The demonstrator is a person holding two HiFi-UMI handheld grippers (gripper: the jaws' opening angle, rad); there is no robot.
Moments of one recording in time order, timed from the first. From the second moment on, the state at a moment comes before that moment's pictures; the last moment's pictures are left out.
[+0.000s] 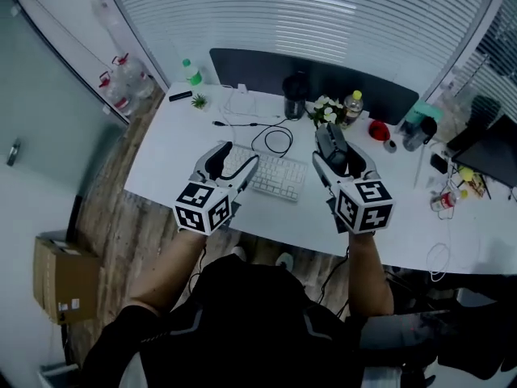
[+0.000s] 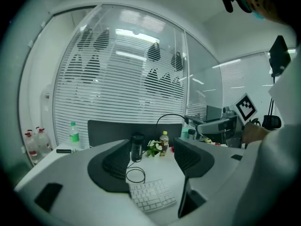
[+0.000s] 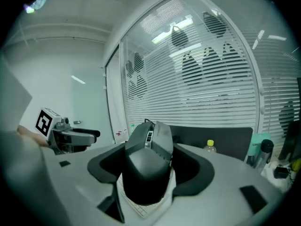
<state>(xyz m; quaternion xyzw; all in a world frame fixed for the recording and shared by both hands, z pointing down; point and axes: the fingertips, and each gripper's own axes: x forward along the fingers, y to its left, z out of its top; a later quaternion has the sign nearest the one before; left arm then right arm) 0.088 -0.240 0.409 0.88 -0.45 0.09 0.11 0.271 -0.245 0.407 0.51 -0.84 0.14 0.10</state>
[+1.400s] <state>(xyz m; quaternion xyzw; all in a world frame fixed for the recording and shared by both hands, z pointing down) -0.303 -0.320 0.383 0.82 -0.56 0.06 0.08 -0.101 -0.337 0.371 0.43 -0.88 0.12 0.13</state>
